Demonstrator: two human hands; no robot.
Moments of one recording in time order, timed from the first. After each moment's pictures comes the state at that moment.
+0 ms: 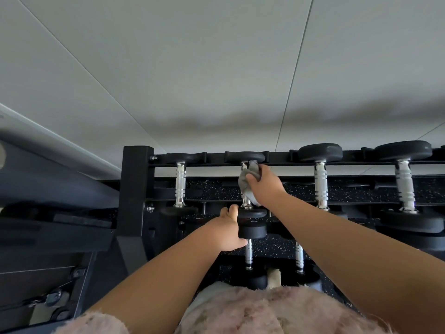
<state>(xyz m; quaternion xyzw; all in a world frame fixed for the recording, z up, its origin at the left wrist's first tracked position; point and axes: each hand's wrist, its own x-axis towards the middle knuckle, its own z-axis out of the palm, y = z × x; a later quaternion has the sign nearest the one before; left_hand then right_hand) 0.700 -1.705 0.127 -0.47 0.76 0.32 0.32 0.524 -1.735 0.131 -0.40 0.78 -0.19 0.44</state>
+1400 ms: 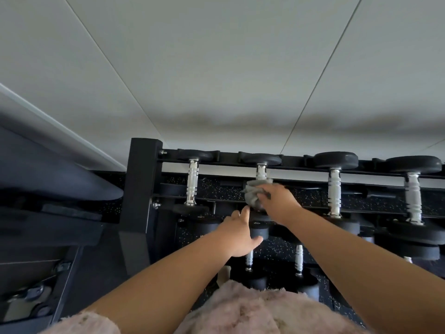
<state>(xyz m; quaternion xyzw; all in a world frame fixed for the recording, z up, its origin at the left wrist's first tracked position) 0.722 -1.701 0.126 -0.48 0.75 0.38 0.24 0.541 -1.712 0.118 -0.59 0.72 -0.07 0.36</state>
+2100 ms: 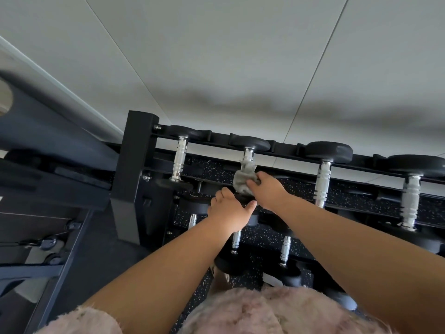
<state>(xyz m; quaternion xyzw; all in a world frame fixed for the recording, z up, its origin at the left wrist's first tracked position) 0.649 -1.677 0.121 -0.71 0.59 0.36 0.15 0.507 -1.714 0.092 -0.50 0.73 -0.08 0.47</state>
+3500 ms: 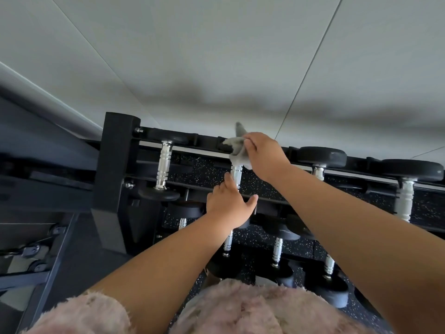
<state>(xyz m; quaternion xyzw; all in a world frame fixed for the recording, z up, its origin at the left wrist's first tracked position) 0.620 -1.718 0.102 -0.65 0.70 0.26 0.14 0.474 -1.792 0.149 -0.61 0.69 -0.18 0.35</state>
